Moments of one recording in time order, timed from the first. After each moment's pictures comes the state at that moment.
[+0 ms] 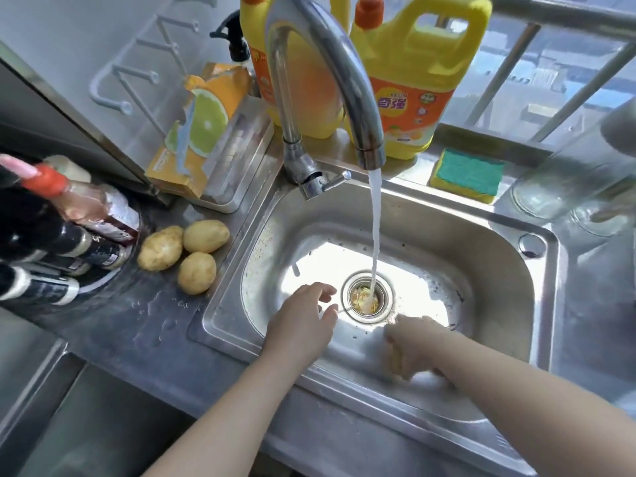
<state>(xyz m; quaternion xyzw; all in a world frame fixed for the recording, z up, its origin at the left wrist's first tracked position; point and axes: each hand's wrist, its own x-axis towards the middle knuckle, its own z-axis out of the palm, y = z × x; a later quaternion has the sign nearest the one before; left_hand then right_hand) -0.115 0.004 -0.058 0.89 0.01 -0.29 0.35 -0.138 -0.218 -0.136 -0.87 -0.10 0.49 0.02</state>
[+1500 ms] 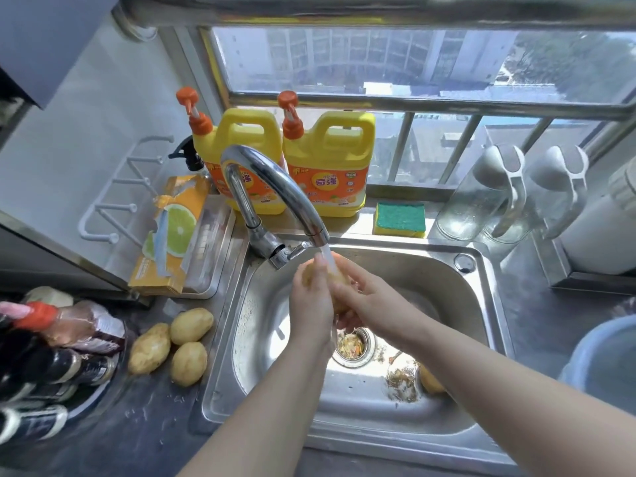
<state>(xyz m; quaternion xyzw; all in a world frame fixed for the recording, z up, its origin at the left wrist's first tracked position) -0.049 -0.069 -0.015 0.59 0.19 -0.21 0.76 -0.091 -0.169 0.014 -0.69 0.13 0.13 0.70</state>
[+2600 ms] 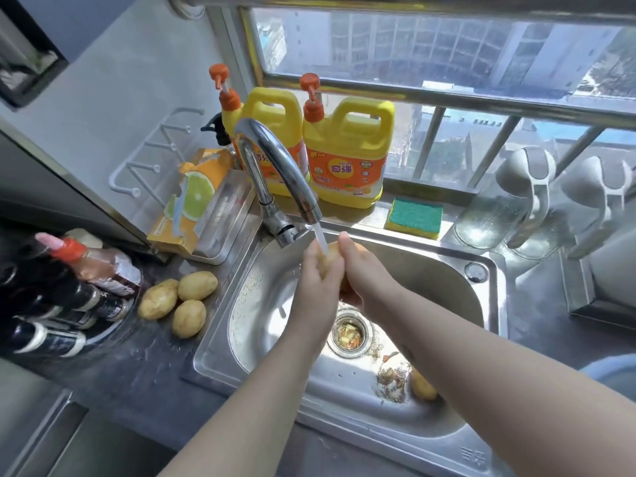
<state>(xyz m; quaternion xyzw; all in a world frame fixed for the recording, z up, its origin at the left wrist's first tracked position) -0.079 -0.075 0.004 0.69 0.07 -0.18 0.70 -0.064 -0.173 0.020 -0.60 0.24 0.18 0.75</state>
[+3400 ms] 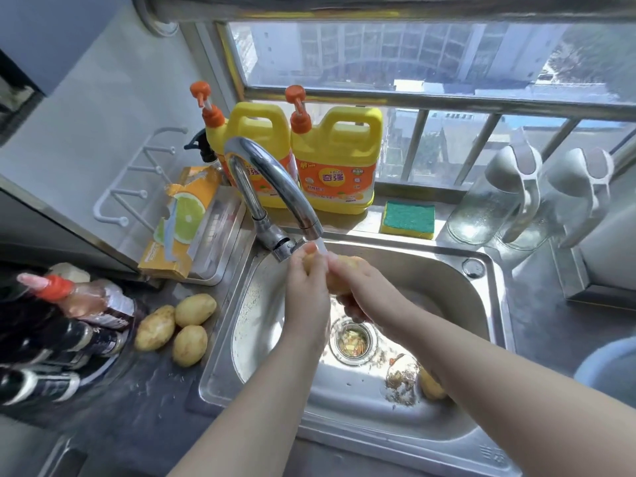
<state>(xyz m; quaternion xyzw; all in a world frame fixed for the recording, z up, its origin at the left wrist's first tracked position) -0.055 -0.071 0.017 0.62 0.13 -0.13 0.76 -0.078 -0.177 0.025 -0.69 0.09 0.14 0.70</state>
